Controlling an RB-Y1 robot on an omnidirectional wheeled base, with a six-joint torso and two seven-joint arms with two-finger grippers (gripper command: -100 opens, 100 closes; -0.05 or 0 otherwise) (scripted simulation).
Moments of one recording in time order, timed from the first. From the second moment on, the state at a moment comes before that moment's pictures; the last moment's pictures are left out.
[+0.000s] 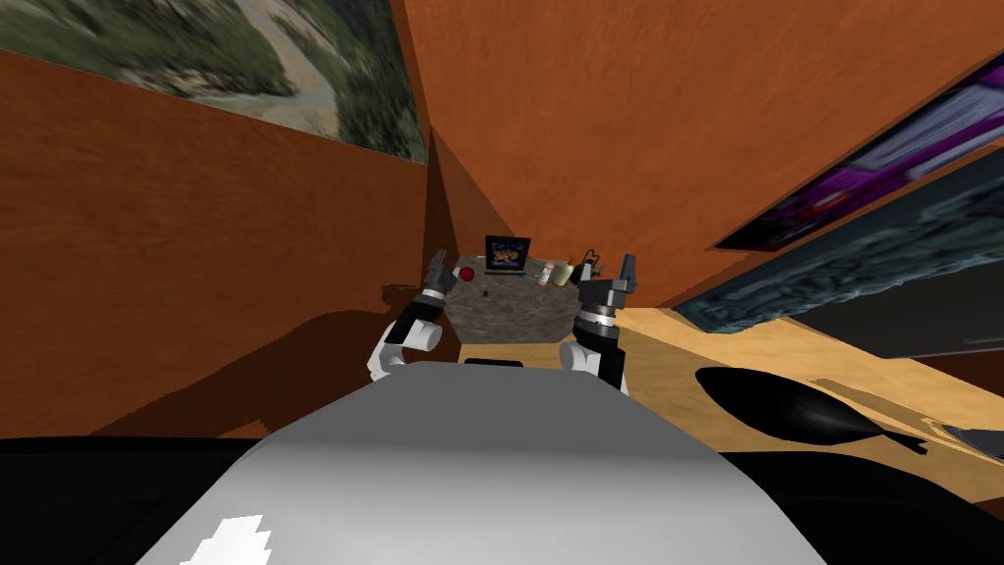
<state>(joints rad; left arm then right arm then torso) 0.29 0.17 -0.11 -2.25 0.13 0.05 0.20 0.45 0.03 0.04 -2.39 -0.05 -0.38 -0.16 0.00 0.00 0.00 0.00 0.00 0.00</state>
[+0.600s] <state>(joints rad) 0.23 0.19 -0.13 -2.23 0.16 0.20 0.27 0.45 0.03 0.04 -2.39 -0.05 -0.38 -0.16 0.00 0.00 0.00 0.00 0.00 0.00</state>
